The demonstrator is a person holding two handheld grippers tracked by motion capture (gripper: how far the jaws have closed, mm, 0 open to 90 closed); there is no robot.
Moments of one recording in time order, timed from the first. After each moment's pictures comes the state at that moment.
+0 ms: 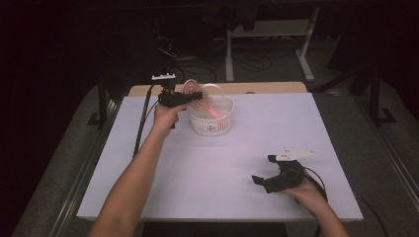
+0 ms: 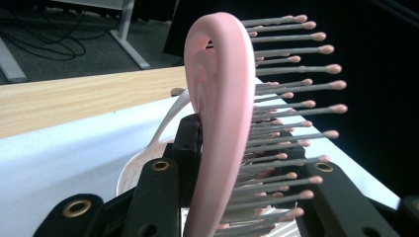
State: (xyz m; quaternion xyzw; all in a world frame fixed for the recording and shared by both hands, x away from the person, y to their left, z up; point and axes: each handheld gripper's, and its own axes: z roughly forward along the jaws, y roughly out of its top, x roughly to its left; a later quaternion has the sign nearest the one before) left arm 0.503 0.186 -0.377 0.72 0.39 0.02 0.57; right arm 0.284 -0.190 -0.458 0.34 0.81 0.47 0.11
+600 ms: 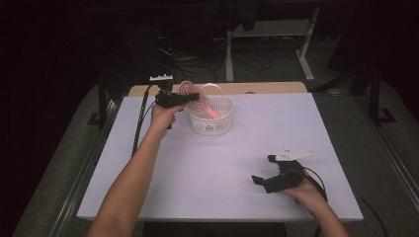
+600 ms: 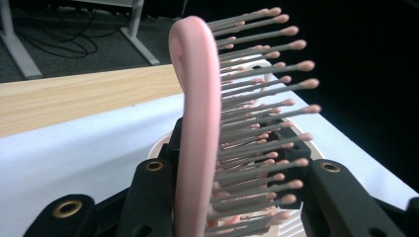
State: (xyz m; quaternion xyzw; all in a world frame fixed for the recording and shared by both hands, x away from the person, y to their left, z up) left arm 0.507 0.196 -0.382 0.73 0.40 0.04 0.56; right arm 0.285 -0.189 -0.458 0.34 0.81 0.47 0.11
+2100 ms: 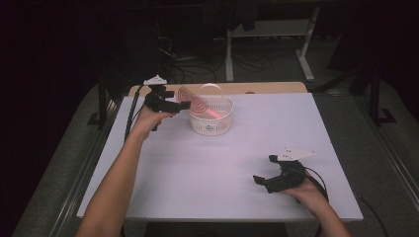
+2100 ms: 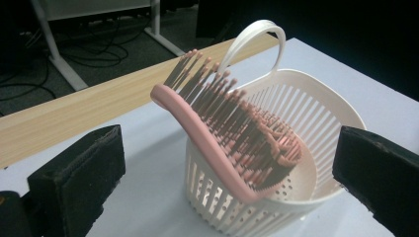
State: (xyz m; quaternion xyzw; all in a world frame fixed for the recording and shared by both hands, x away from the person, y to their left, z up) left arm 0.486 0.221 -0.369 0.78 0.35 0.12 0.50; right arm 0.285 -0.194 -0.460 0.34 0.81 0.47 0.11
